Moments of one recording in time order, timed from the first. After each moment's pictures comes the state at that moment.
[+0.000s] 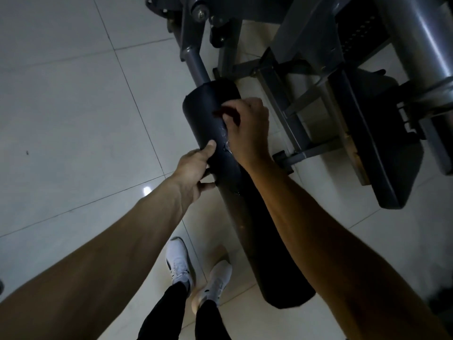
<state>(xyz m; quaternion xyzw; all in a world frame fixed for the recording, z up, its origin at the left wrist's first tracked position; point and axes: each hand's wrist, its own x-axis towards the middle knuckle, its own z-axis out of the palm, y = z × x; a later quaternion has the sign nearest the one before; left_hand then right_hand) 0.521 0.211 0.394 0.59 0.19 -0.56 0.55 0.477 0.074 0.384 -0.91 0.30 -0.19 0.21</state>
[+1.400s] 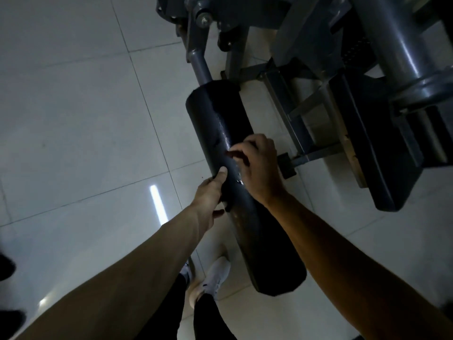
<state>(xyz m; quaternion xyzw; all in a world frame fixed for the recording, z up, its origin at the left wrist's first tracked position) 0.434 0.229 0.396 0.60 0.21 -0.58 0.51 0.376 0.087 0.385 -0.95 0.22 -0.11 0.21</state>
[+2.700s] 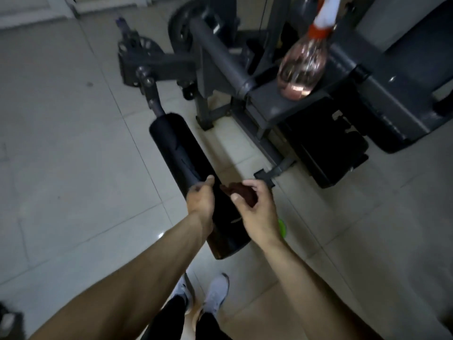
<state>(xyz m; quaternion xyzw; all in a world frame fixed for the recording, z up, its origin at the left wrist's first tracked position) 0.289 0.198 0.528 0.69 0.18 -0.44 0.54 0.157 0.135 0.534 -0.71 0.44 -0.19 0.51</state>
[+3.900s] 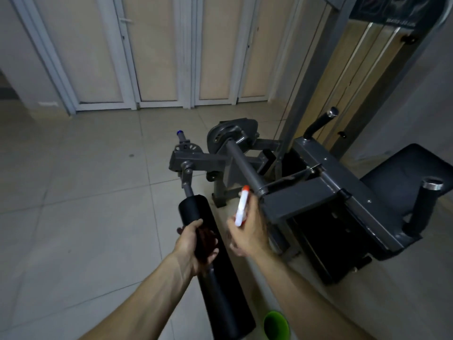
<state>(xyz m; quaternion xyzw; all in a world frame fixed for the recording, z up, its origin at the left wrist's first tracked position) 0.363 0.238 0.655 0.49 0.24 -0.49 0.68 0.280 0.108 0.665 -0.83 0.33 -0.20 0.40</state>
